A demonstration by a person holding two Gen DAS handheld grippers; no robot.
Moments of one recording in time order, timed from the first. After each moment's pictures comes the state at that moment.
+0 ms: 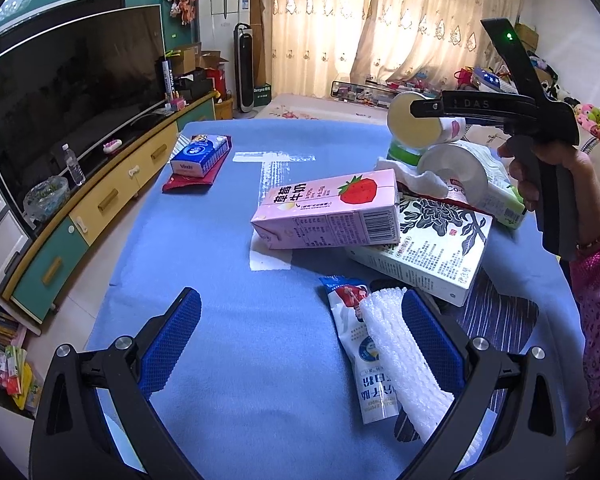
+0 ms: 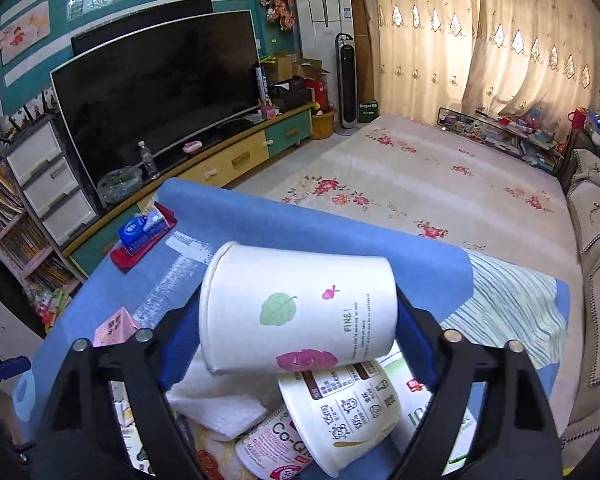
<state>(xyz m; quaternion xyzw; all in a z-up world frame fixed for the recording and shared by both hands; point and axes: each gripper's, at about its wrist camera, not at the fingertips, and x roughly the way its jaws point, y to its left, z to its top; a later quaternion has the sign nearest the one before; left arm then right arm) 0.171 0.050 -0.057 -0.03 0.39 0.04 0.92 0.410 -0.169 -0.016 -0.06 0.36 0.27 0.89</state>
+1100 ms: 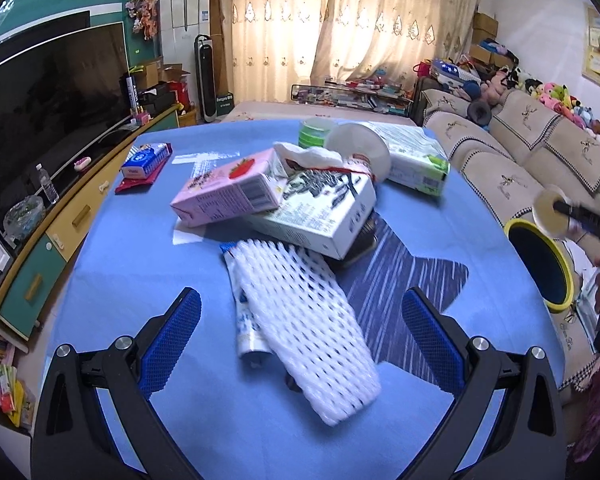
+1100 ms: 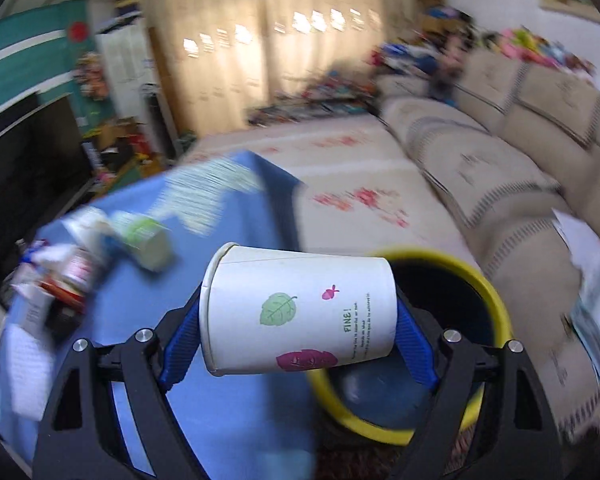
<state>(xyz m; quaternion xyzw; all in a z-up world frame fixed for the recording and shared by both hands) 0.117 -0.031 -0.047 -0.01 0.38 -0.02 0.93 0.201 -0.463 -0.057 0.09 0.35 -0.04 0.93</state>
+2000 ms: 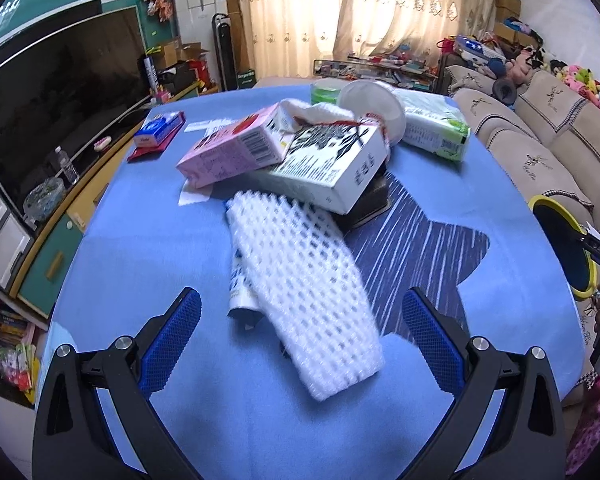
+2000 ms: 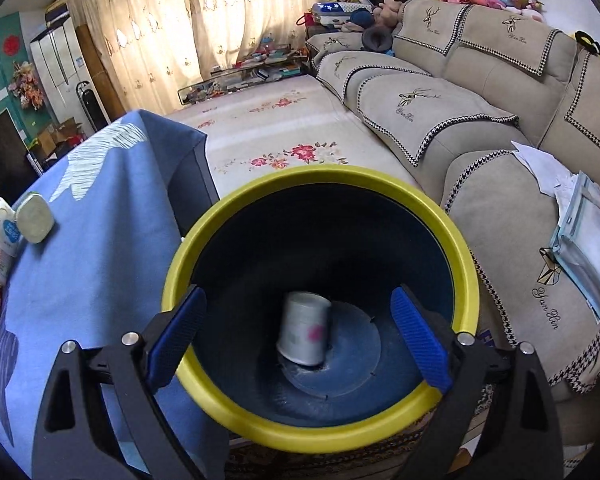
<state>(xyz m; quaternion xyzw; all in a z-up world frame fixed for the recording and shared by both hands) 0.115 -0.042 -0.071 0.00 0.42 0.03 0.91 0.192 -0.535 -0.143 0.14 0.39 -0.12 0.90</state>
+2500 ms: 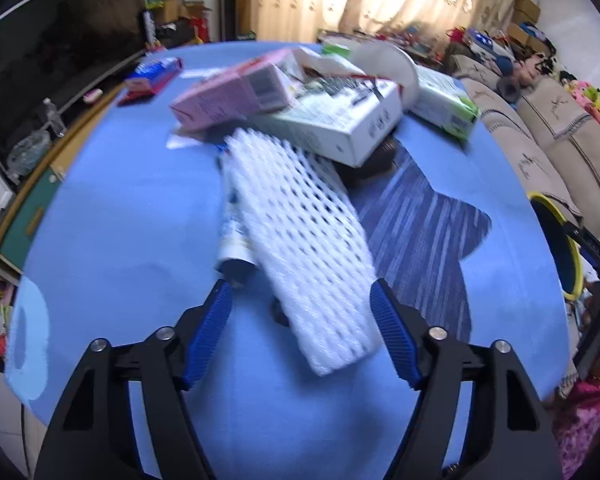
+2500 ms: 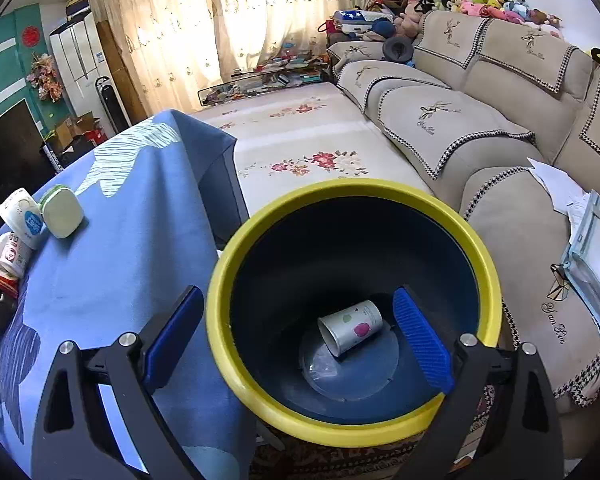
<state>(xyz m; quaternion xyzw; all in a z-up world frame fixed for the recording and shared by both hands) 0.121 -0.034 -0.096 -0.06 0.48 0.01 0.88 0.201 -0.509 -0.128 0.12 0.38 -0.09 0.91</state>
